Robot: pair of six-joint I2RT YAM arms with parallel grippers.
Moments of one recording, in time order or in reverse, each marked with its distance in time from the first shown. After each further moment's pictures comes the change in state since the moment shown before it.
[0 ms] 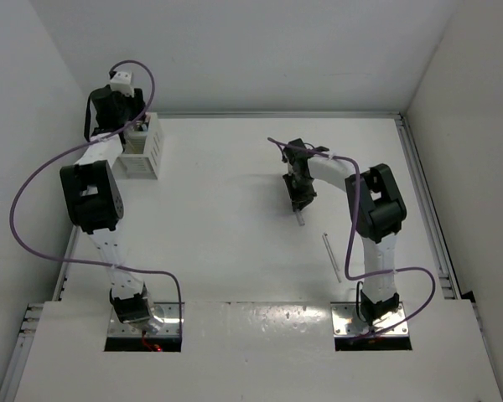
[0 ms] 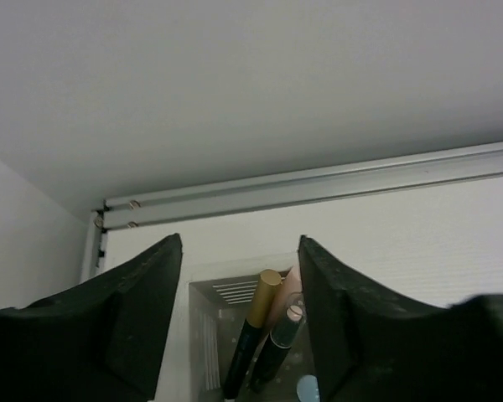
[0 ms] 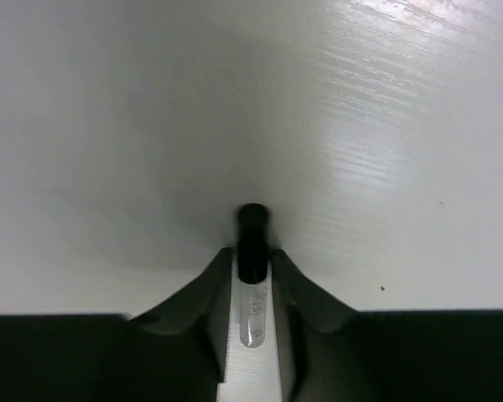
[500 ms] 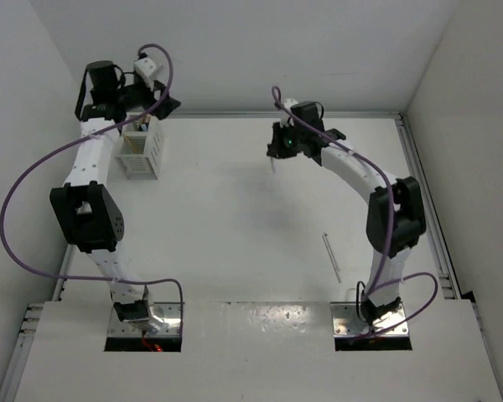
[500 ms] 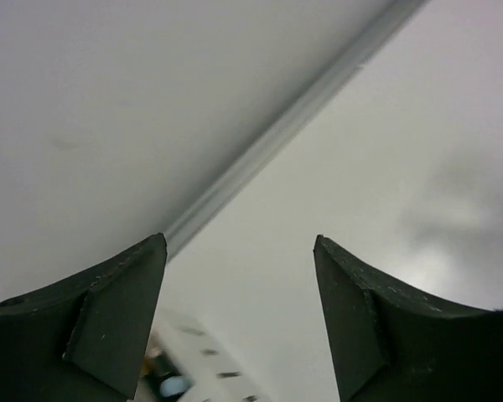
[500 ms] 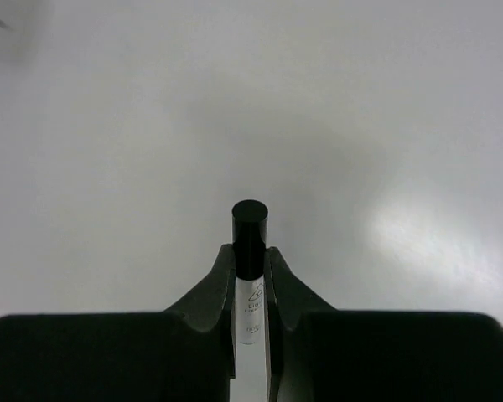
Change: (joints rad) left arm -0.060 -0.269 0.130 -0.481 0.570 0.327; right arm -0.005 -0.122 0.131 0.257 -0.174 -0.014
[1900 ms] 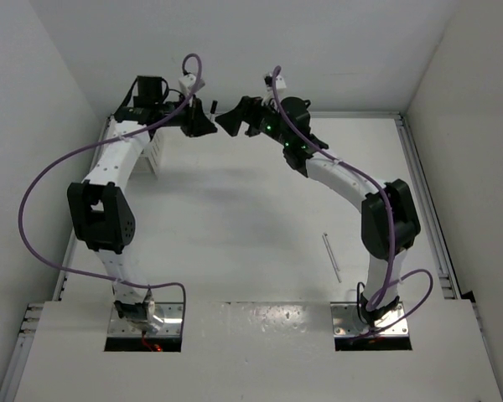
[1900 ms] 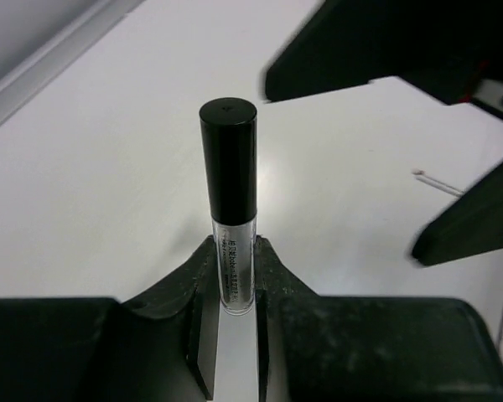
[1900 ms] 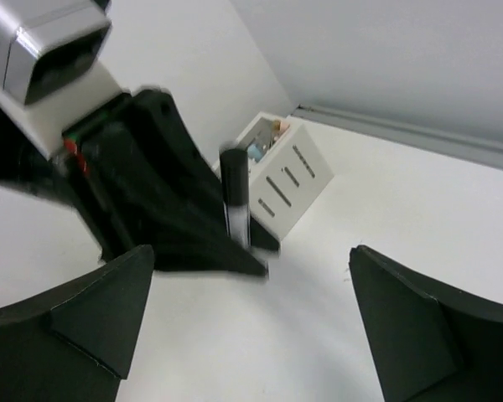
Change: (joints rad) left arm -0.270 0.000 -0.037 -0.306 0.121 -0.220; right arm 0.146 -0.075 -0.056 0.870 -0.116 0.364
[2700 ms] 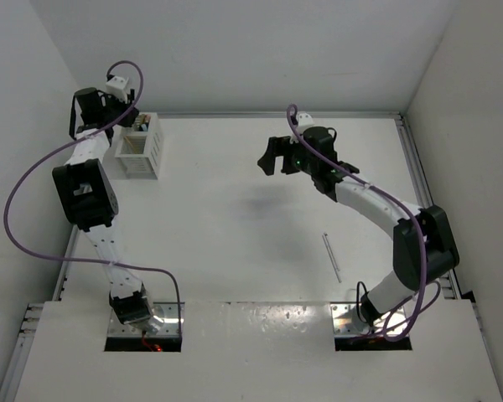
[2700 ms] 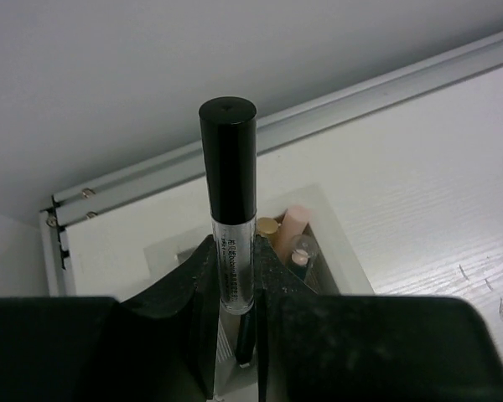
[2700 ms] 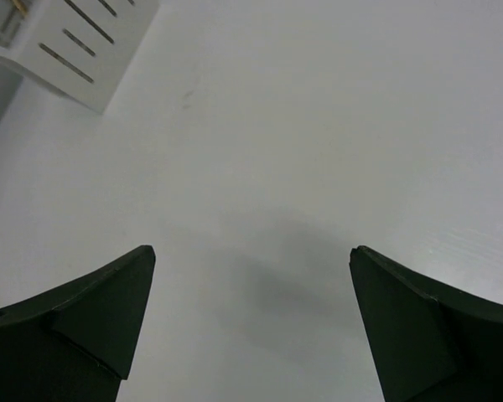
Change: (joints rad) left arm 0.413 0.312 0.055 0.526 -0.375 0.057; right arm -0.088 -0.294 -0.409 -0.308 0.127 -0.216
